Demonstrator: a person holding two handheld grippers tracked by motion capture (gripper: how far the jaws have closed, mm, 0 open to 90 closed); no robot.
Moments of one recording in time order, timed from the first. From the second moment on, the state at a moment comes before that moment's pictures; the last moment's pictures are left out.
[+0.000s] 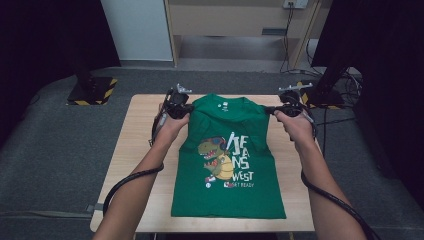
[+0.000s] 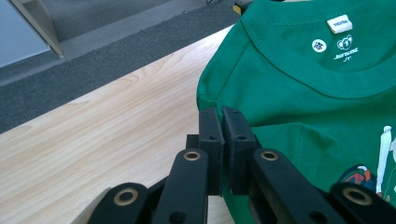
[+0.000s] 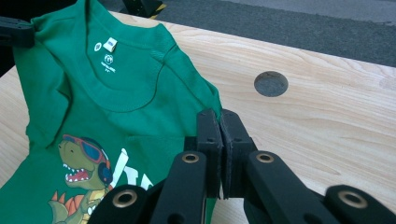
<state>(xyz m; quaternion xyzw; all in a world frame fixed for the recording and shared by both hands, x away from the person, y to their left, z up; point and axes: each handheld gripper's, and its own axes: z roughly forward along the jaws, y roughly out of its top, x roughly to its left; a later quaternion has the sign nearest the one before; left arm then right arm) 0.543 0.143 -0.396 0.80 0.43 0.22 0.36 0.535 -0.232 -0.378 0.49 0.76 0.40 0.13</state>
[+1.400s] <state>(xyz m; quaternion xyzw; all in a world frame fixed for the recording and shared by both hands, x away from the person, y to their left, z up) 0.460 0.164 -0.402 0.77 0.43 0.20 0.42 0.478 -0.231 -0.373 0.46 0.77 0.43 0.13</state>
